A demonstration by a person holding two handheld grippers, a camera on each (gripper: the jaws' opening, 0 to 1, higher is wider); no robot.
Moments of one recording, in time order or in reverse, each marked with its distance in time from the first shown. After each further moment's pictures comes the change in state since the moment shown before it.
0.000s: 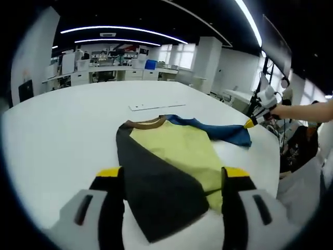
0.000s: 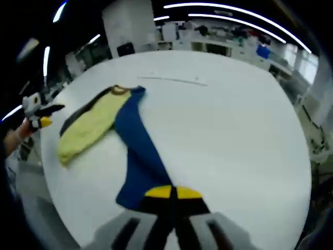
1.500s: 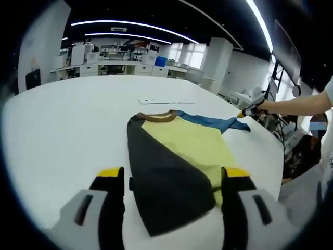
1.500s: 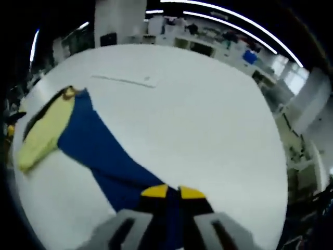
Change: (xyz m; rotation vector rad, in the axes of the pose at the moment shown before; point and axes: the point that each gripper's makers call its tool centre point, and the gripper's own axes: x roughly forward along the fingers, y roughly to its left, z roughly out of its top) left arm -0.003 0.013 -0.015 -0.073 0.013 0.057; right arm 0.023 -0.104 0.049 0.086 -0.116 -0.167
